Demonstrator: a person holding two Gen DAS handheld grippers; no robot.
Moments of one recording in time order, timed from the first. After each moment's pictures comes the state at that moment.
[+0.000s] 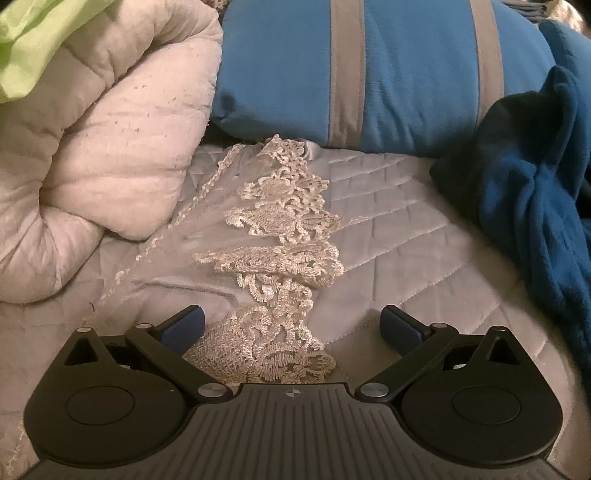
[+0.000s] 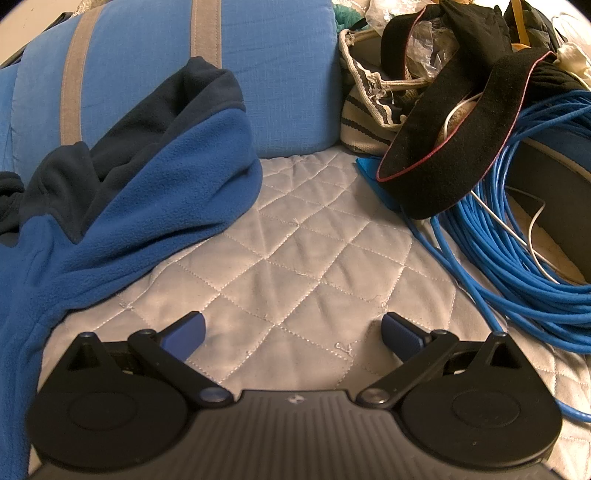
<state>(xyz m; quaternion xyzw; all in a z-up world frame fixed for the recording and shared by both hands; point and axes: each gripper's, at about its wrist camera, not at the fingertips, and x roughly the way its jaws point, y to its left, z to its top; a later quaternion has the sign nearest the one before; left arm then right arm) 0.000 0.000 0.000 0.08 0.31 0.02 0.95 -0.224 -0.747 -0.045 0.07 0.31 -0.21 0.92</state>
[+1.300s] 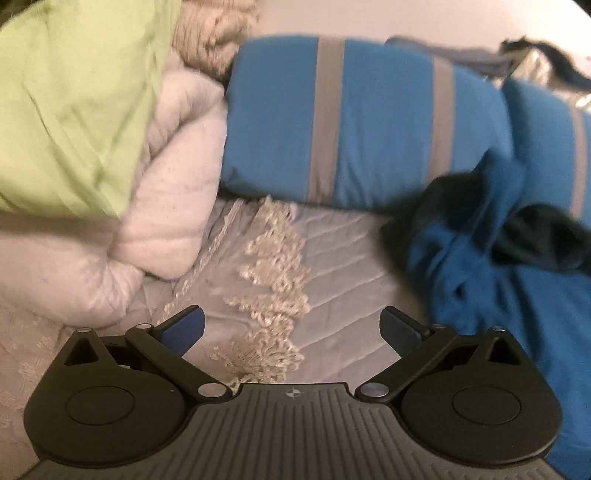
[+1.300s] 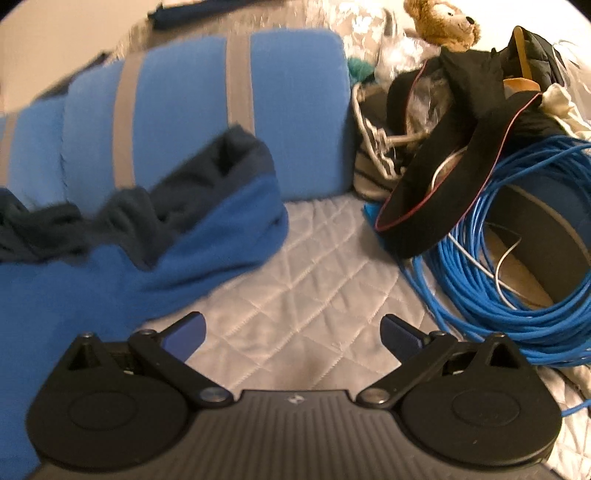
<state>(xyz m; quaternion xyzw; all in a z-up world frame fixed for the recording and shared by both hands) -0.095 -0.007 0.119 0.05 0.28 -0.02 0.96 -0.291 -0.724 0.026 0.08 0.27 -0.16 0.95</state>
